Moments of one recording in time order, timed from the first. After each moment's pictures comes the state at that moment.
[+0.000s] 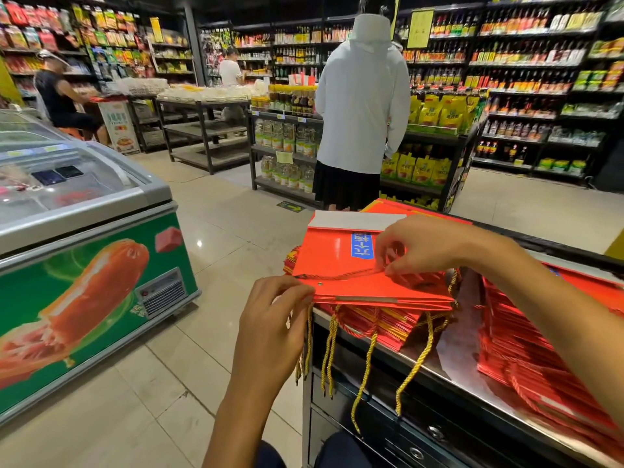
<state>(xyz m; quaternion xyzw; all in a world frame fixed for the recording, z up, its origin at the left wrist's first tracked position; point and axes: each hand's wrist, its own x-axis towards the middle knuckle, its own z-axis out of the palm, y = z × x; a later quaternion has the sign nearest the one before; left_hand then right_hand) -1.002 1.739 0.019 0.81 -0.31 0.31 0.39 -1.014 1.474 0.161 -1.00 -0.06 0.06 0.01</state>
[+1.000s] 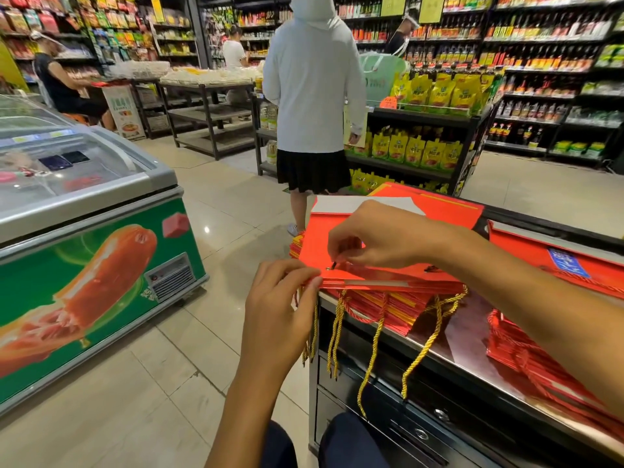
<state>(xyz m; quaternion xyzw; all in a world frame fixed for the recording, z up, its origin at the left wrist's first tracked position) -1.008 1.734 0.025 0.80 -0.29 0.31 0.43 -0.999 1.528 0.148 -0.96 -0.28 -0.03 0.06</state>
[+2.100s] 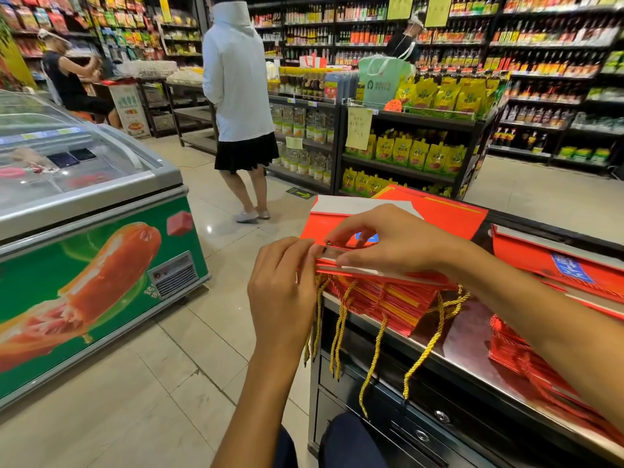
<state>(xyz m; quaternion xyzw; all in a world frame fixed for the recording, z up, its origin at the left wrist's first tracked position) -0.993 1.718 0.035 0.77 -0.23 0.40 0.44 -1.010 1.526 0.142 -0.96 -0.17 -0.03 0.23</state>
